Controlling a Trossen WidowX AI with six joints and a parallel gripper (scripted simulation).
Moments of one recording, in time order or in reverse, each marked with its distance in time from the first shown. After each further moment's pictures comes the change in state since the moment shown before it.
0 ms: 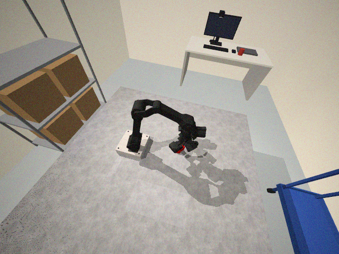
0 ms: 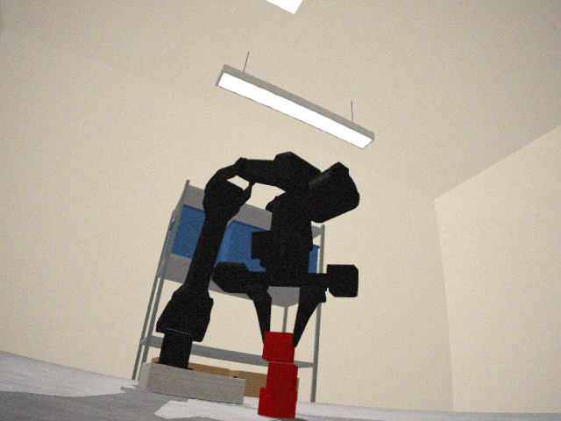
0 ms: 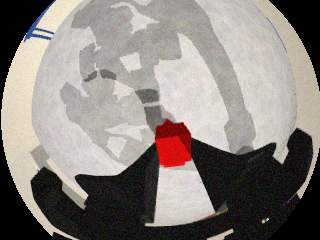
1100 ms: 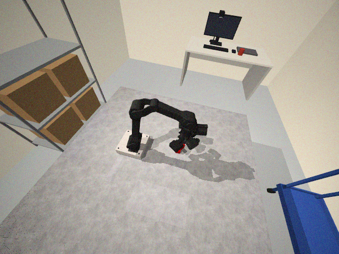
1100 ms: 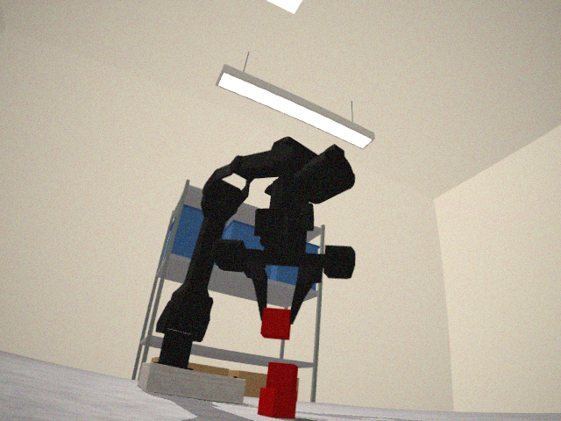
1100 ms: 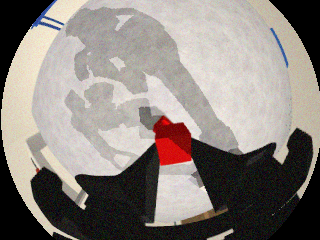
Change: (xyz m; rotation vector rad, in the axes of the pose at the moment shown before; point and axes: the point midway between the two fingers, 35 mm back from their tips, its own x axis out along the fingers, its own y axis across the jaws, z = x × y) arm -0.029 -0.006 0.001 -0.095 0.008 -0.009
